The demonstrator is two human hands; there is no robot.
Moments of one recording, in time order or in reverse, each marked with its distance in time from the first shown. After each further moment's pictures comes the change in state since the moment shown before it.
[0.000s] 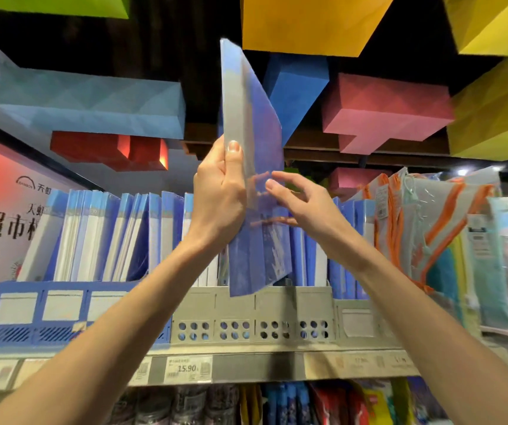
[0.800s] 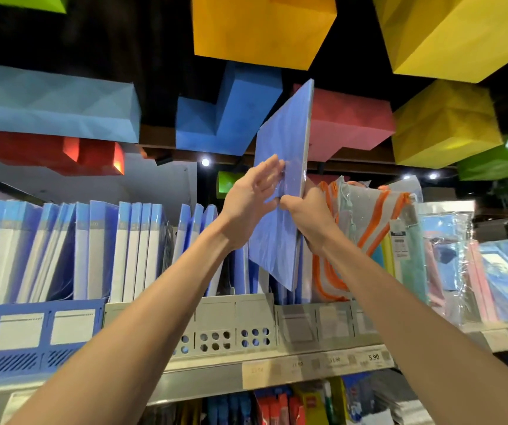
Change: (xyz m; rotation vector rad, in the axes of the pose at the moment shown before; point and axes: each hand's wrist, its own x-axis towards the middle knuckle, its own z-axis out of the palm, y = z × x) left_hand 0.018 -0.035 0.129 -0.556 -0.402 -0.463; right_hand -0.007 0.006 -0.097 -0.131 0.234 0.071
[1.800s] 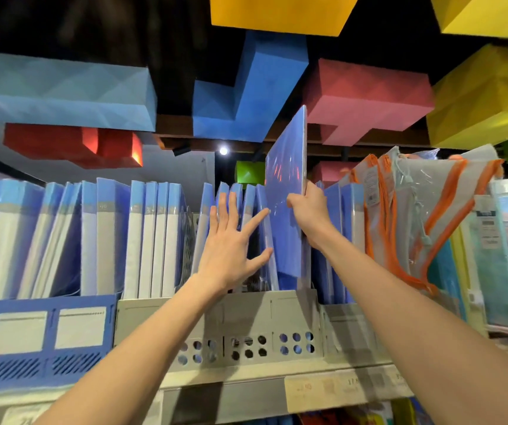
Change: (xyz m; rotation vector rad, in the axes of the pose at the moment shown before) left_hand -0.001 -0.149 -0.157 1.728 0.114 0.313; right_hand 0.078 0.119 0.084 -0.002 0.121 0.105
